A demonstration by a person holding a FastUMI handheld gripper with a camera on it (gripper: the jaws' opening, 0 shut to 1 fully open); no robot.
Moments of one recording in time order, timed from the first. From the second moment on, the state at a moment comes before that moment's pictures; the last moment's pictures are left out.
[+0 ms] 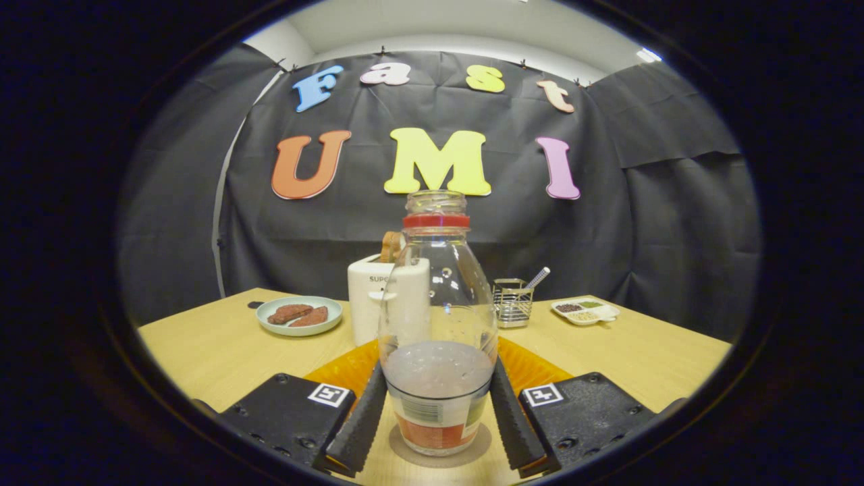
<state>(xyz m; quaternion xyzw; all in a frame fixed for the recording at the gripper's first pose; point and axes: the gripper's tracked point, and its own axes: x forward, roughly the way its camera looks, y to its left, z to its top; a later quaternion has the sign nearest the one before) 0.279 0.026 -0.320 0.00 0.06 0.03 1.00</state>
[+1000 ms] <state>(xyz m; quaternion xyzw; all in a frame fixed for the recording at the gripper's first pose) 0.252 0.030 -0.283 0.01 0.06 0.03 1.00</state>
